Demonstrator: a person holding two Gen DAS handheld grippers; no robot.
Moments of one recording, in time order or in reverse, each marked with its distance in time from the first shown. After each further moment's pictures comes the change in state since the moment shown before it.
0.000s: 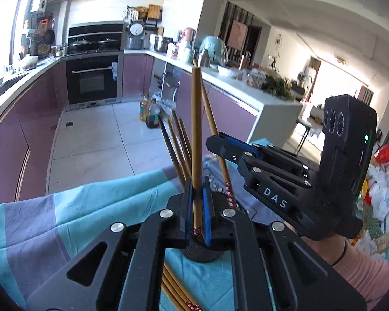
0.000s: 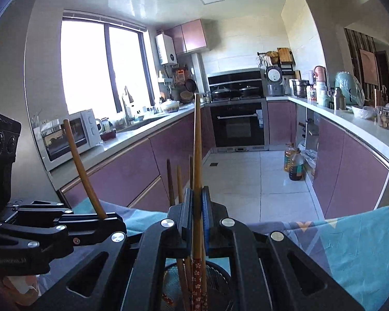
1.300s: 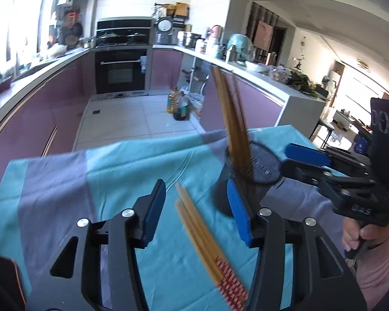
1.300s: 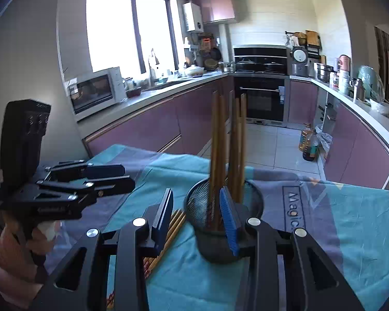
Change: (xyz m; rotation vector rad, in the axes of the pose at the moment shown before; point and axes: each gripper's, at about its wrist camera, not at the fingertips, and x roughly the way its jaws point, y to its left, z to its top) left arm -0.024 0.050 -0.087 -0.079 -0.004 0.151; right arm -0.056 0.043 -0.057 -0.125 0.189 0.124
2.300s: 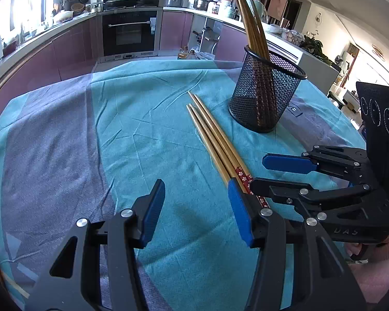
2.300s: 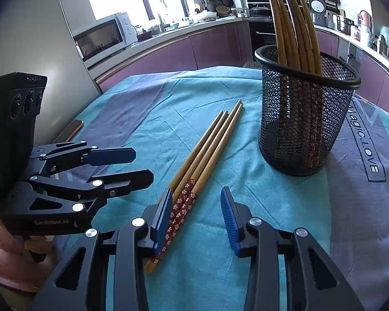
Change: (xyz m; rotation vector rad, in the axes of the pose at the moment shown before) left arm 0.024 0.007 -0.104 -0.030 0.204 0.039; right arm 0.067 0.045 -0.074 0.061 0.293 0.067
